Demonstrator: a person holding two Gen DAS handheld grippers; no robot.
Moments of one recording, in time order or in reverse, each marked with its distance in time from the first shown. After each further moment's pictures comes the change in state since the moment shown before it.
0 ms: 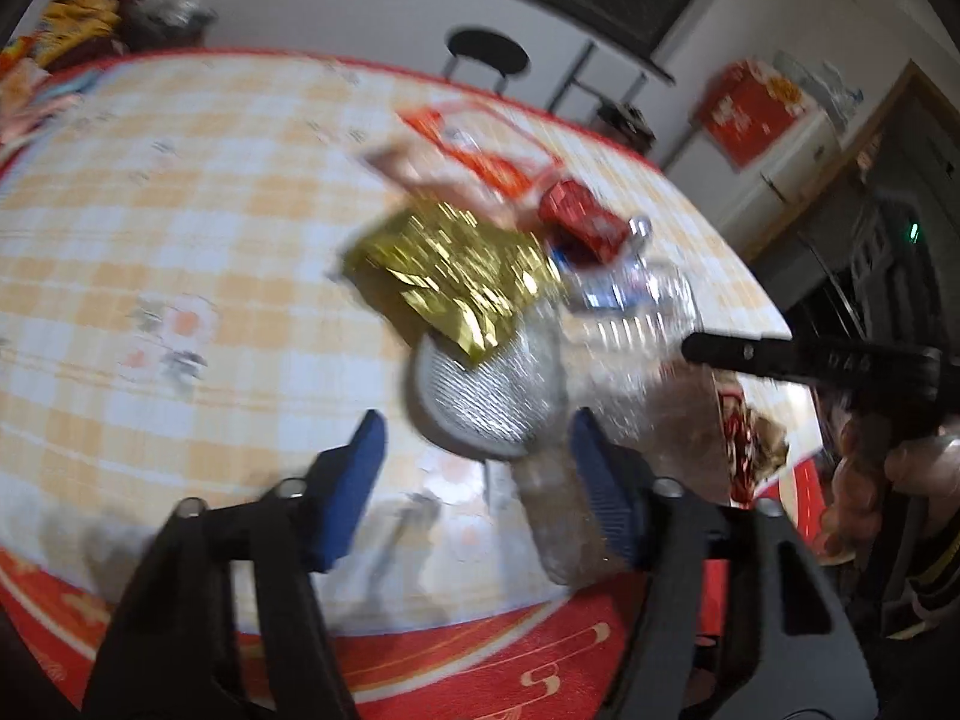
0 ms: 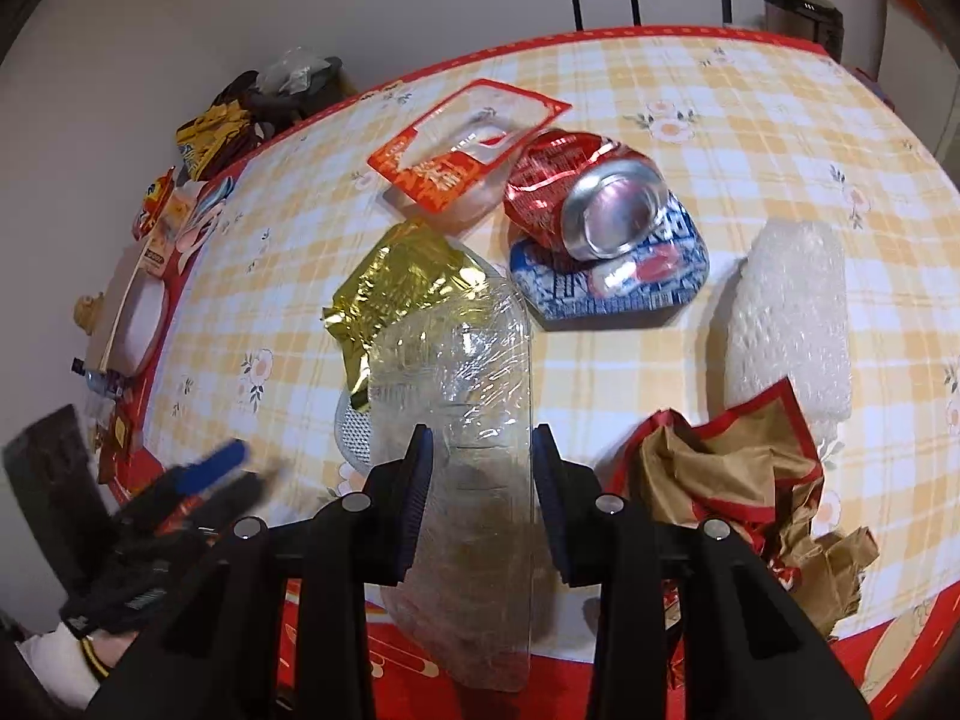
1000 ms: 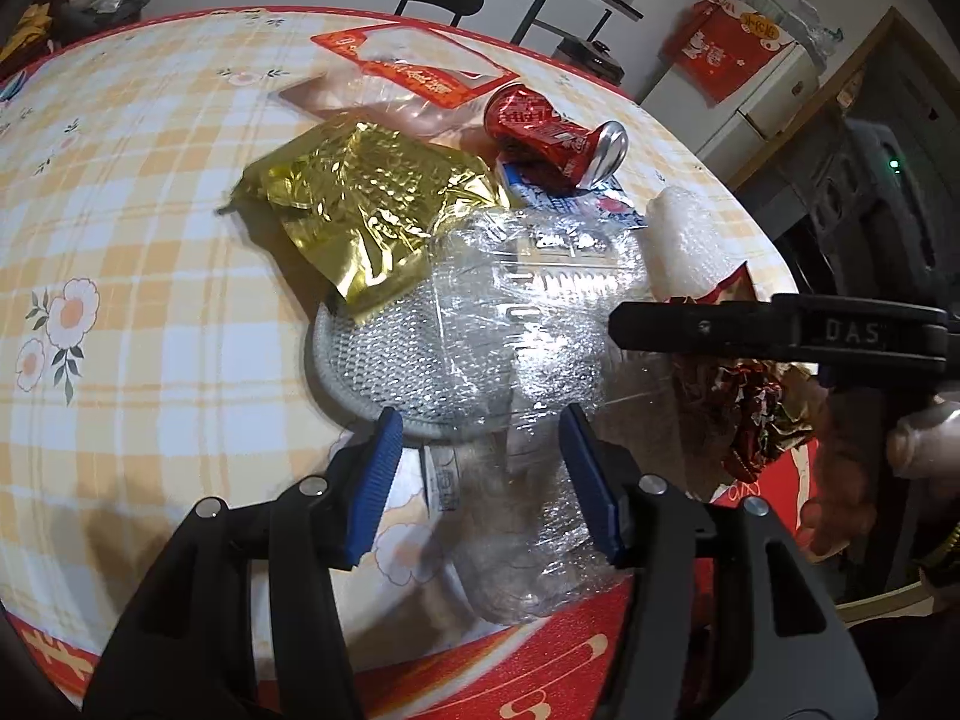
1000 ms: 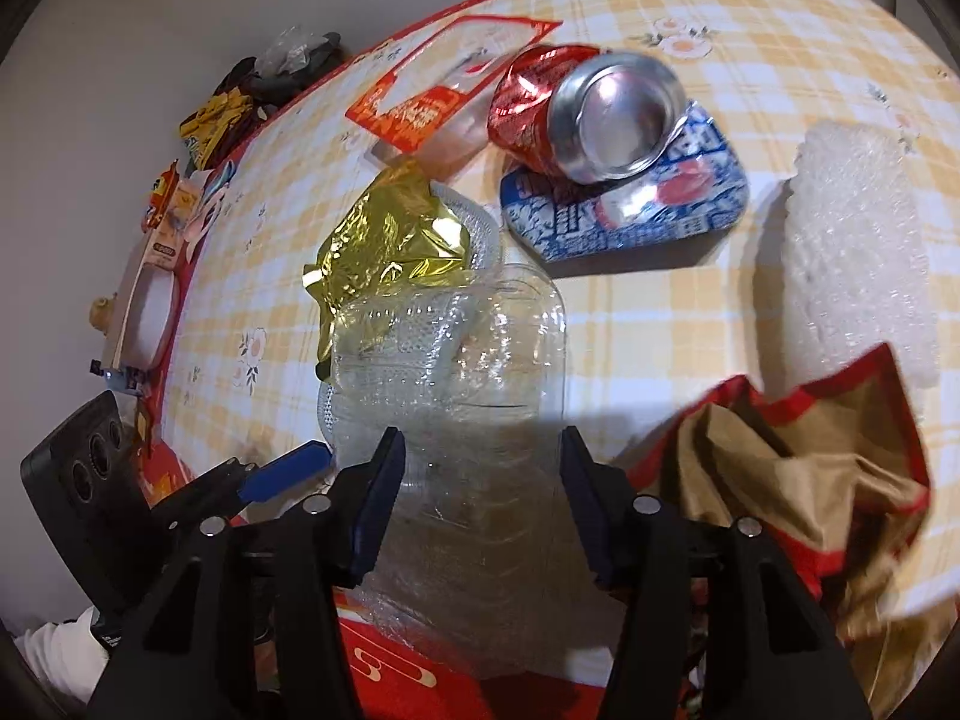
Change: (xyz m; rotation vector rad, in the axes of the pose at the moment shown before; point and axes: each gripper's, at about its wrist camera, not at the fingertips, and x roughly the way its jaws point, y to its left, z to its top) left arm 0.050 -0.019 -0.004 0.068 0.105 -0.036; right arm 0.046 -0.024 -0.008 0.050 0.094 0.111
